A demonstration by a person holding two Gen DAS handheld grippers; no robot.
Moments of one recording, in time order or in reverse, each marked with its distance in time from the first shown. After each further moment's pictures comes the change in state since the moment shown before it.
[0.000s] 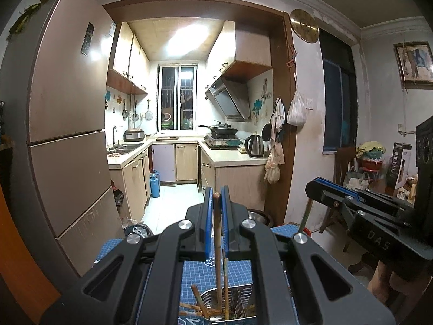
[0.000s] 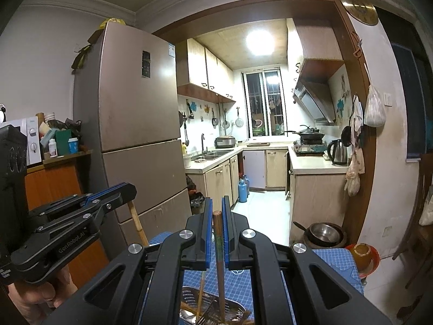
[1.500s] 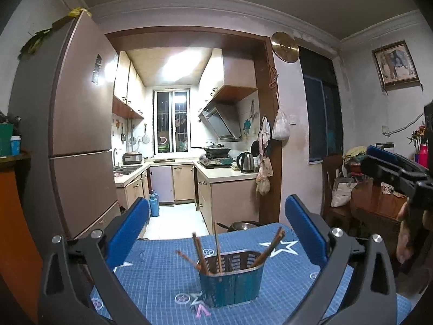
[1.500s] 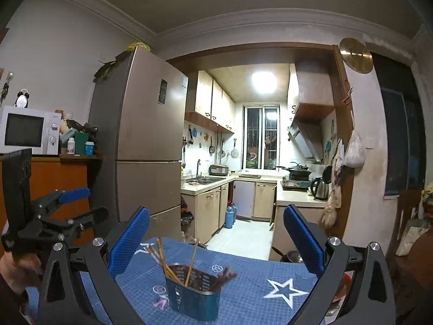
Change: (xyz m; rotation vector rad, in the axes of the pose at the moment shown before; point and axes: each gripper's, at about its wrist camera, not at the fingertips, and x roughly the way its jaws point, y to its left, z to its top) left arm -0.136 -0.009 -0.045 0.048 -0.133 -0.025; right arm -0.192 0.011 -0.029 -0.151 -0.162 -0.054
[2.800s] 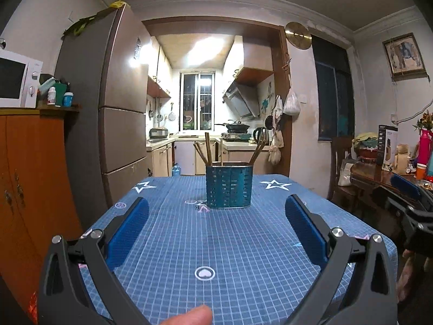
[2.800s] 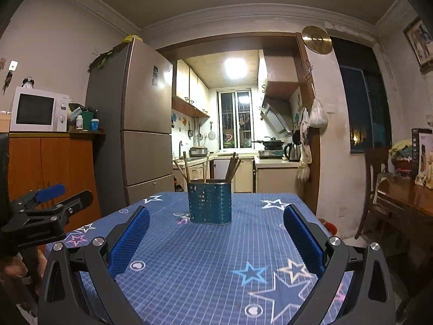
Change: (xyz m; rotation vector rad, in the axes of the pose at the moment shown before) left arm -0.189 -0.050 -0.146 -0.057 0.093 0.143; right arm -0.224 0.102 -0.176 0.108 0.051 -0.143
